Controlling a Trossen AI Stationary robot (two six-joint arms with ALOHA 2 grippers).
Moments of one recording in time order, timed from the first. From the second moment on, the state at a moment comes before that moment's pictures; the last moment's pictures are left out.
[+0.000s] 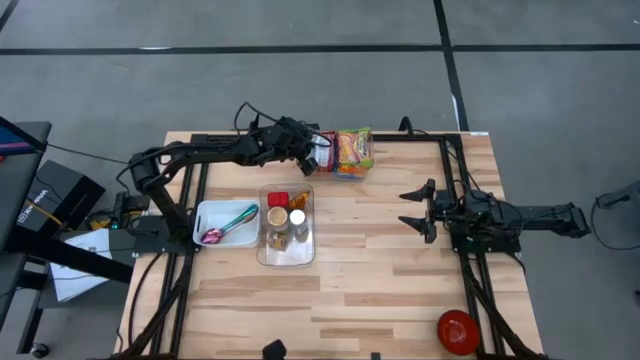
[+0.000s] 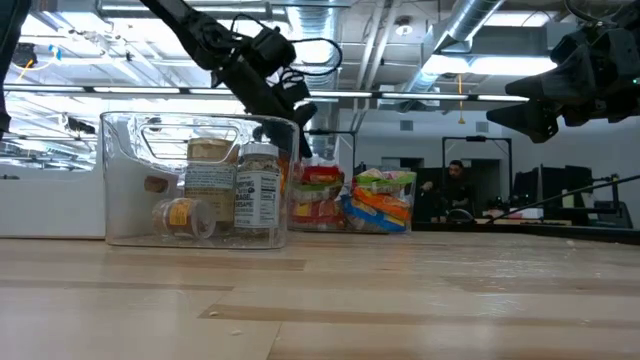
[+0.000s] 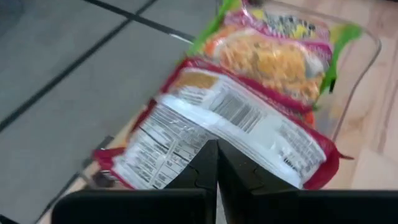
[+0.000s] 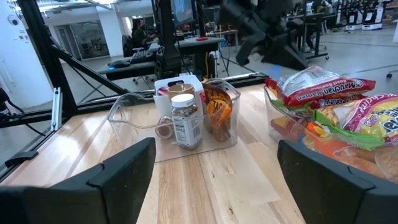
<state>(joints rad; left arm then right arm) 0.50 1.70 1.12 -0.04 -0.16 0.02 -0.02 0.08 0.01 0.03 0.13 0.13</state>
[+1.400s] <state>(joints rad) 0.36 0.88 0.36 0.56 0.03 -0.08 -0.02 0.08 0.01 0.03 0.13 0.13</state>
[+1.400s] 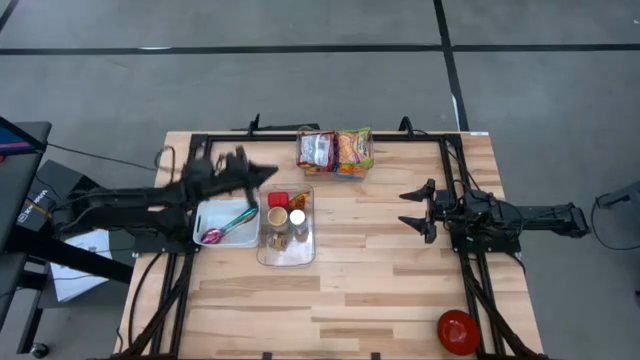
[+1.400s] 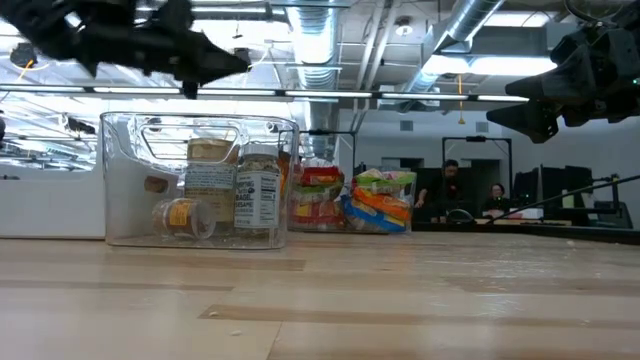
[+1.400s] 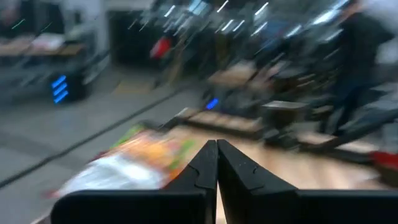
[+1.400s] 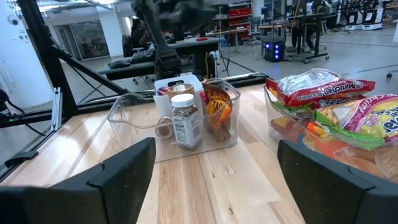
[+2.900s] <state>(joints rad) 0.06 0.39 0.01 0.45 0.01 0.08 -0.02 0.08 0.01 0.03 0.13 0.13</state>
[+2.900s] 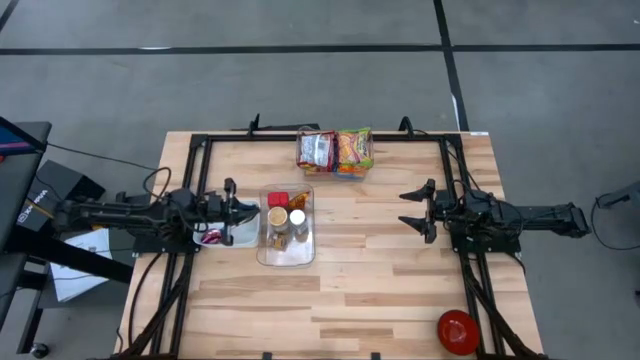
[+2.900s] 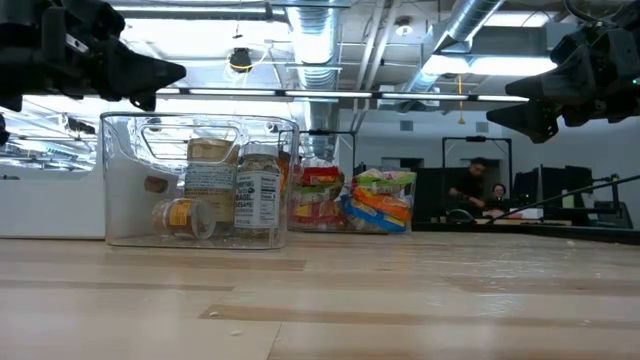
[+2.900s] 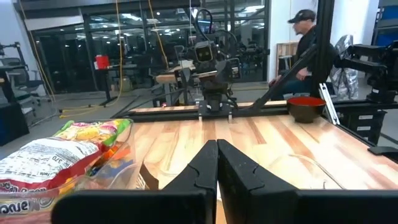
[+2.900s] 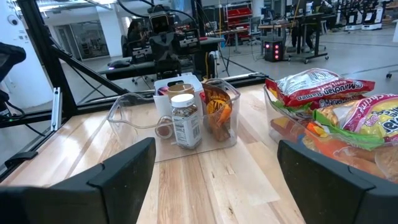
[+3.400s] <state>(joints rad) 0.06 0.14 0.01 0.20 0.01 0.08 -0.02 0.08 0.01 0.03 0.13 0.13</state>
